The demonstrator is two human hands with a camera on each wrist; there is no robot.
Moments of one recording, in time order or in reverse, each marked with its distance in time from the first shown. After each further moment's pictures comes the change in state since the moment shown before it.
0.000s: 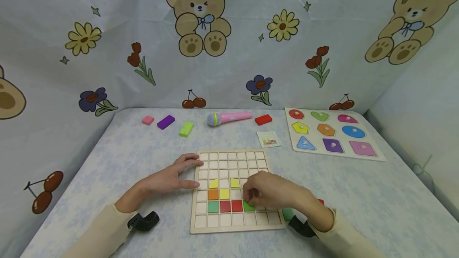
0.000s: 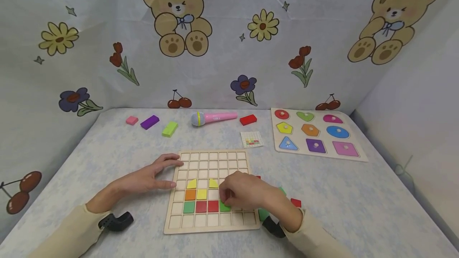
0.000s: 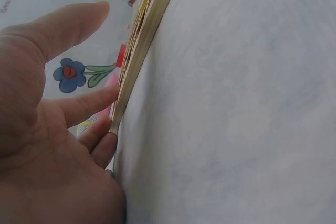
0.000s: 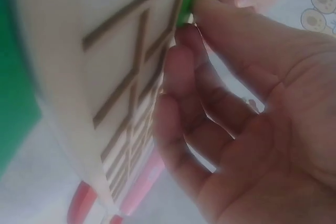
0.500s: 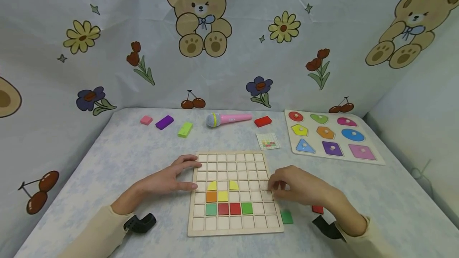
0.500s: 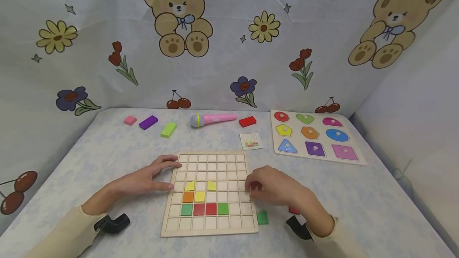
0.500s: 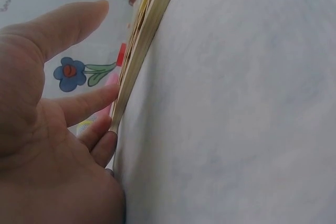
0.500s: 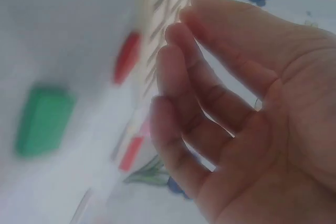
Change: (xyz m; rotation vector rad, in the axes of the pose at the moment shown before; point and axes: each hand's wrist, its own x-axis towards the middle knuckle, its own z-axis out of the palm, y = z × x) left_hand 0.000 -0.002 -0.002 -0.012 -0.009 0.000; right_hand -0.046 0.034 -0.027 0.011 0.075 0.192
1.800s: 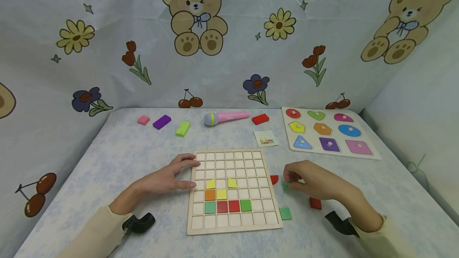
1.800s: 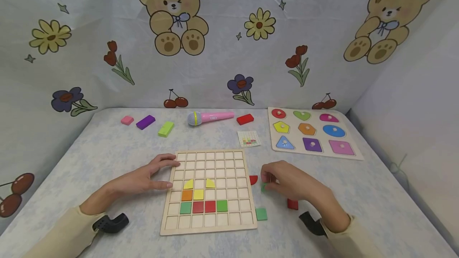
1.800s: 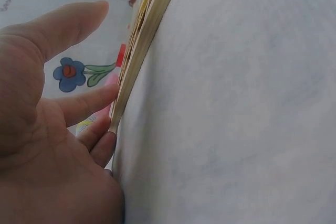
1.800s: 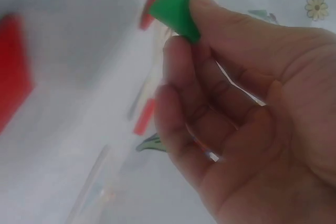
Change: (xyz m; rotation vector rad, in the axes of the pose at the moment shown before) left_hand 0.000 0.000 0.000 0.013 -0.010 0.024; right_hand -0.026 0.027 -0.011 0.012 0.039 0.083
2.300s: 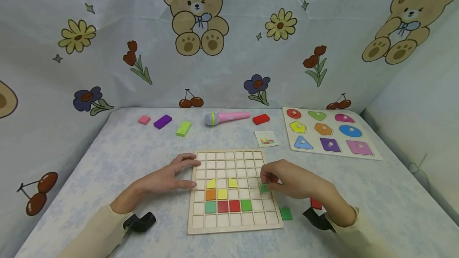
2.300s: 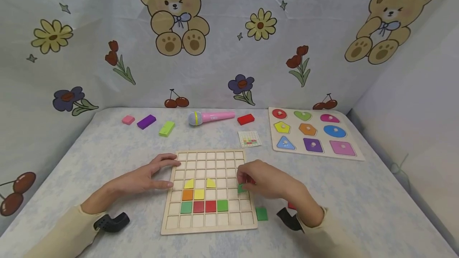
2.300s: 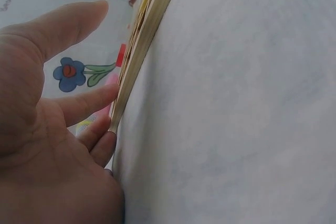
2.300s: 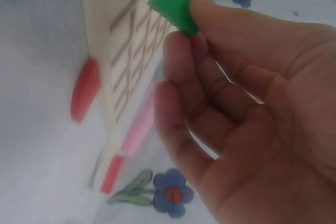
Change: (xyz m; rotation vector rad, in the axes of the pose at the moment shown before) left_hand 0.000 0.001 0.000 0.008 0.007 -0.004; right_hand 0.034 -0.043 0.010 0.028 -0.064 -0.100
